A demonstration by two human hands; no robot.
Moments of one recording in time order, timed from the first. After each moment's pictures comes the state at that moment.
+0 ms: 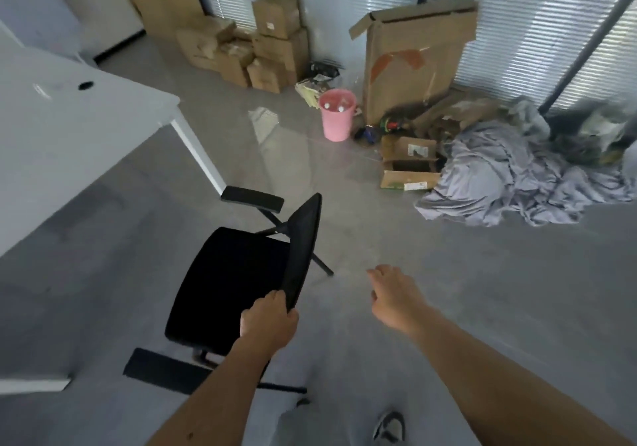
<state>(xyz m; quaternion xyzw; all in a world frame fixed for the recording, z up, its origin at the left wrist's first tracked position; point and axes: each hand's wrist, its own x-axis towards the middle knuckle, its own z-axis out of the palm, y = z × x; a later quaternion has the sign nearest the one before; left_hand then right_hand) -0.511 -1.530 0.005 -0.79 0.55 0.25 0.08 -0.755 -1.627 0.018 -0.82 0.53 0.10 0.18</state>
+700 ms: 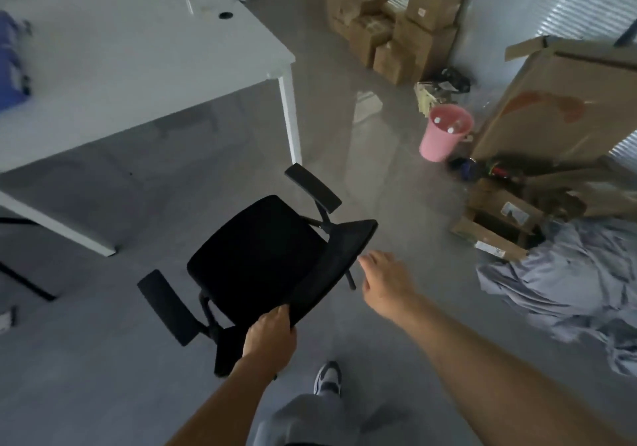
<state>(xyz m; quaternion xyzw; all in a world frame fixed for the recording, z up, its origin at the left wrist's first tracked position) -0.558 -1.540 -0.028 -0.92 0.26 0.27 -0.09 -0.644 -1.781 0.015 -0.97 0.20 0.10 0.12</state>
